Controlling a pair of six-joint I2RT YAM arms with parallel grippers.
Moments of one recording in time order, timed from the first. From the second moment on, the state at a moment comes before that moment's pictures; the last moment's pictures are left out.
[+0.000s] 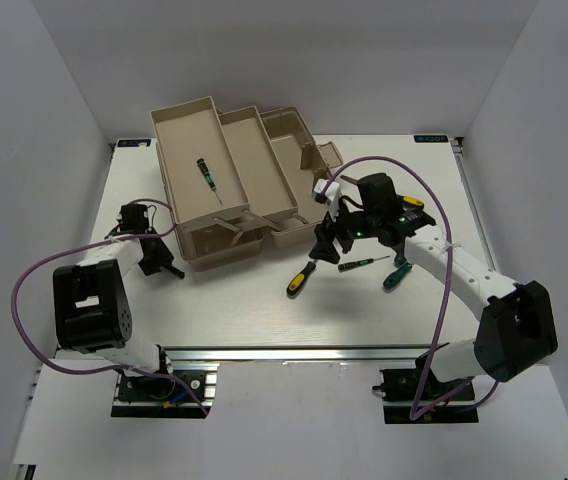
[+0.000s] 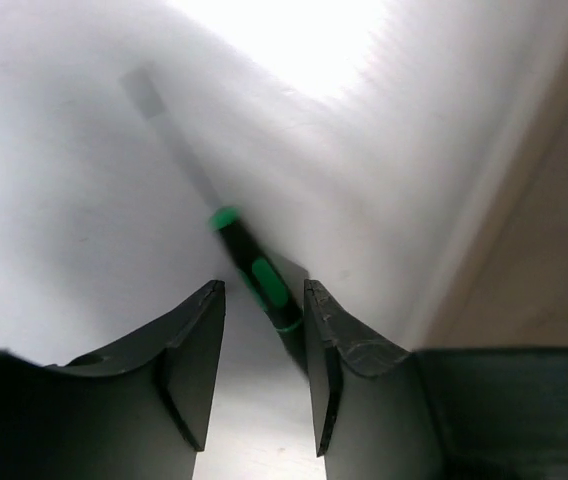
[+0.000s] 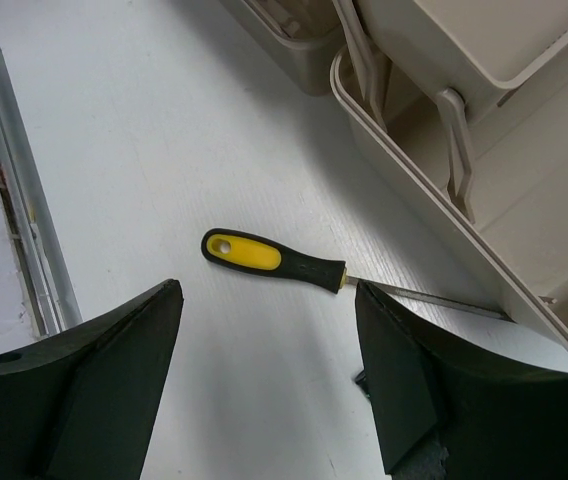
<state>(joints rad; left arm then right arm) 0.16 1.56 0.82 -0.36 -0.05 -0.44 0.52 1.39 1.07 -0.40 -0.66 -0.36</state>
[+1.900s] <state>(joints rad) -0.09 1.53 1.50 -0.56 0.16 -0.55 0.28 1.41 0.90 -0.66 -0.62 -1.27</state>
